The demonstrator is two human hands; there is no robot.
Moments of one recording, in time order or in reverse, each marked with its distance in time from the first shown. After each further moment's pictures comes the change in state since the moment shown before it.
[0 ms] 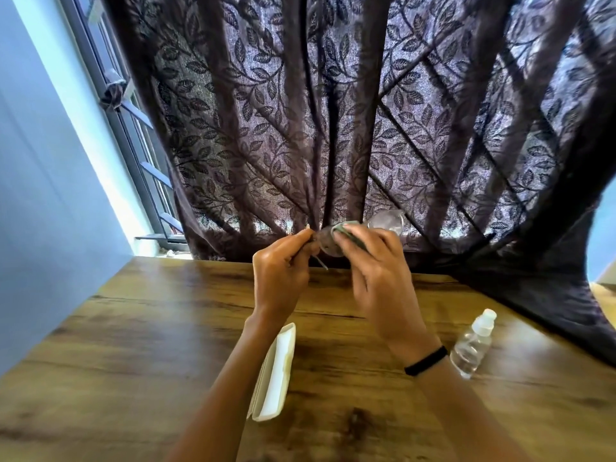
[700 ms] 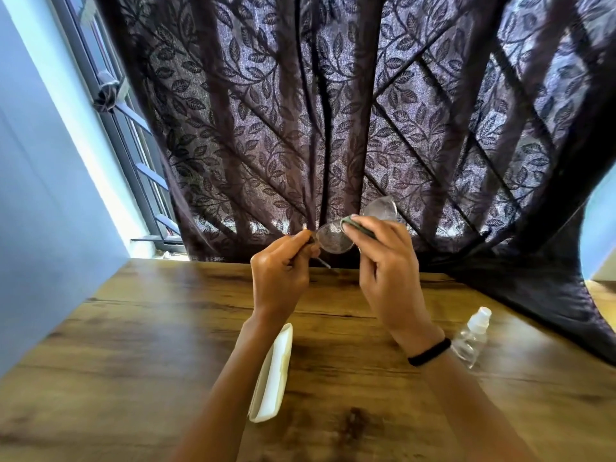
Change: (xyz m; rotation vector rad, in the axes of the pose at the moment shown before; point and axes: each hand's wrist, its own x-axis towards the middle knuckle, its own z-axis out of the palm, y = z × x) left_hand -0.001 0.006 0.000 -0.033 0.005 0.025; right_hand 0.008 0.010 -0.007 0.085 0.103 0.071
